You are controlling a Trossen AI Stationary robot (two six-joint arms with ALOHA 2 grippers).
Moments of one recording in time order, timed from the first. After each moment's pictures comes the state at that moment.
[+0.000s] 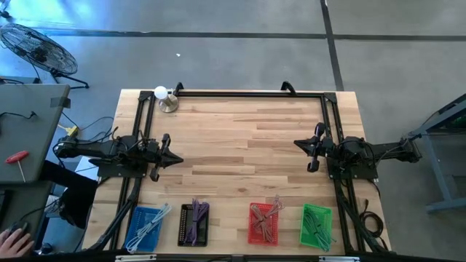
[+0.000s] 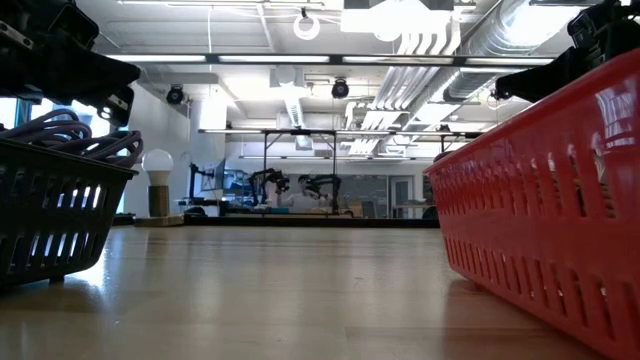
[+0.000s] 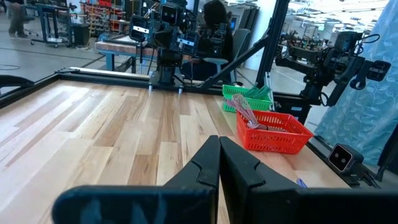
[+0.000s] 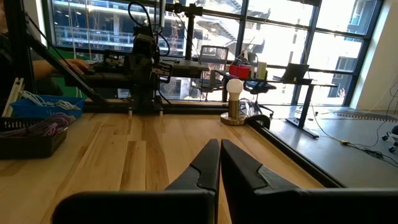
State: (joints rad) left arm -0.12 0.01 0.01 0.00 0.01 -0.15; right arm 0.10 0.02 0.01 0.08 0.34 -0.11
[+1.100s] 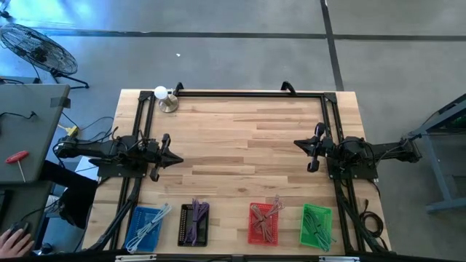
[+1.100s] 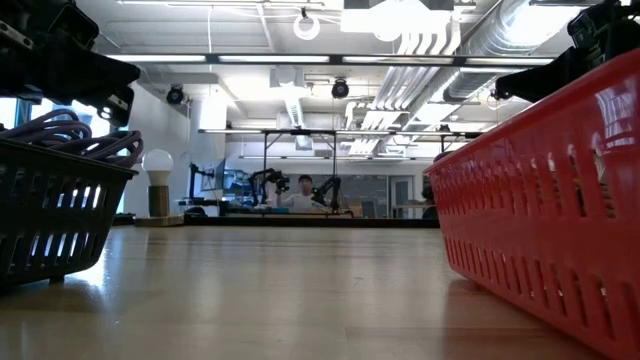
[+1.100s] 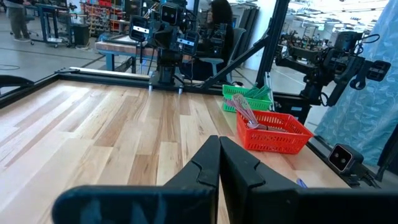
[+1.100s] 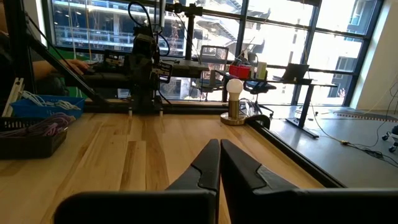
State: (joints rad) left arm -0.12 0.01 0.01 0.00 0.01 -0.15; right arm 0.11 0.02 0.01 0.08 0.34 -0.11
